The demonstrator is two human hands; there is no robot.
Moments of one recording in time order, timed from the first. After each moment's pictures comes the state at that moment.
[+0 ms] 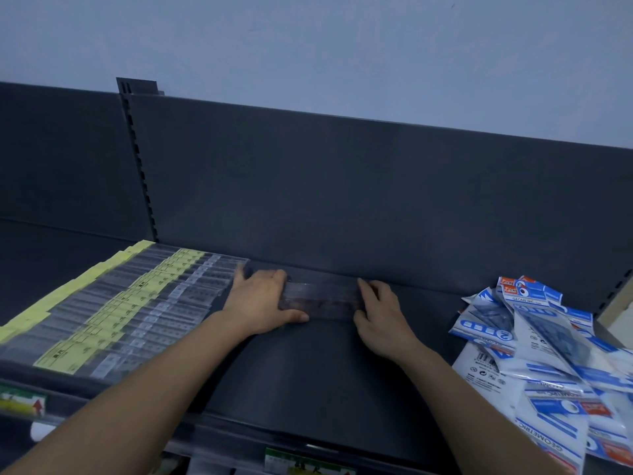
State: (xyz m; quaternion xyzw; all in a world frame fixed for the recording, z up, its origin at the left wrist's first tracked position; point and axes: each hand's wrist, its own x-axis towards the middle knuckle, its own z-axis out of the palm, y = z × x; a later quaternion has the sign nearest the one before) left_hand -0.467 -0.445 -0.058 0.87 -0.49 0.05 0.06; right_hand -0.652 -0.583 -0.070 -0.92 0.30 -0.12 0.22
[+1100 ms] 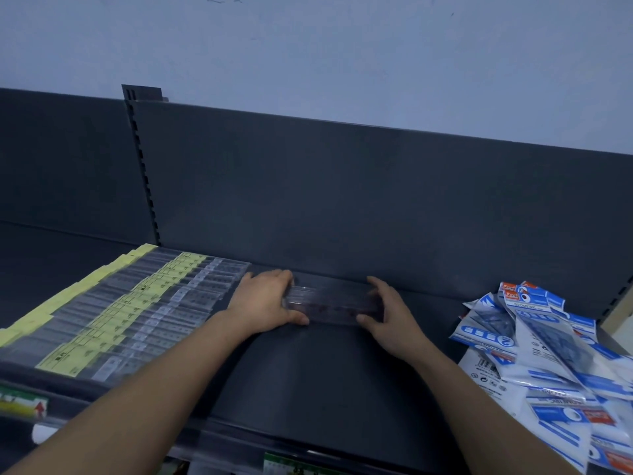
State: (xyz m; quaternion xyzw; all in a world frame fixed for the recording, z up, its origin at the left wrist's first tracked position) left_hand -0.463 -0.453 -0.055 0.85 -0.52 0.05 0.12; right_hand -0.659 -0.600 -0.070 -0.87 0.28 -0.21 0.34
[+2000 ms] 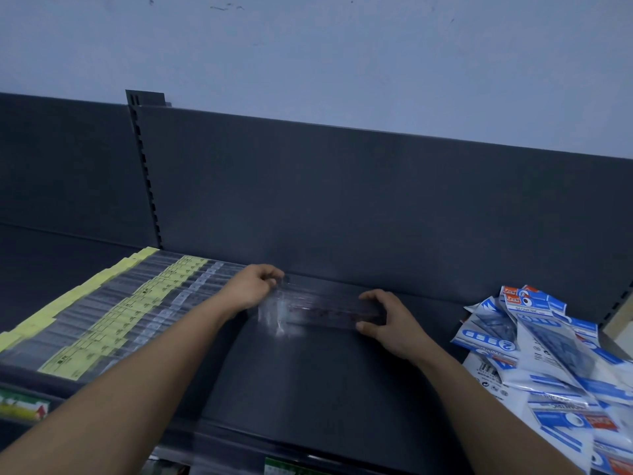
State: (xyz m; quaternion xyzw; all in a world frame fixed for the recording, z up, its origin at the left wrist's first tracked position) left_hand -0.432 -0.451 -0.048 0.82 -0.37 -0.17 0.40; right_hand -0.658 -0.611 -0.072 -0.88 0.27 -0.19 0.34
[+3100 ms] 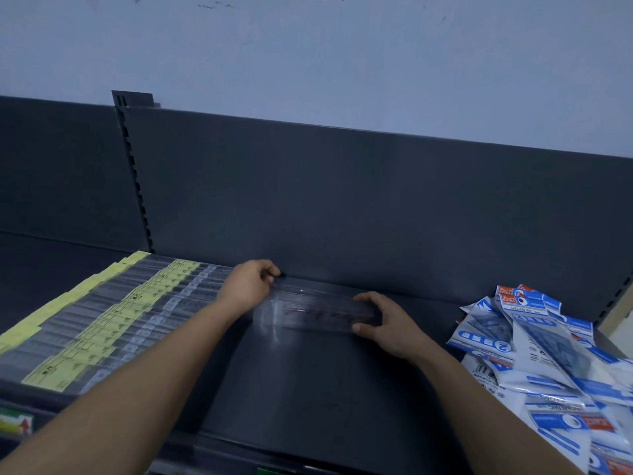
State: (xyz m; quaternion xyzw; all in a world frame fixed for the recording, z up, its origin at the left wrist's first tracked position) left_hand -0.429 -0.468 -0.050 0.85 -0.39 -0.05 0.36; right_hand -0.656 -0.618 -0.069 -0.88 0.27 -0.15 0.37
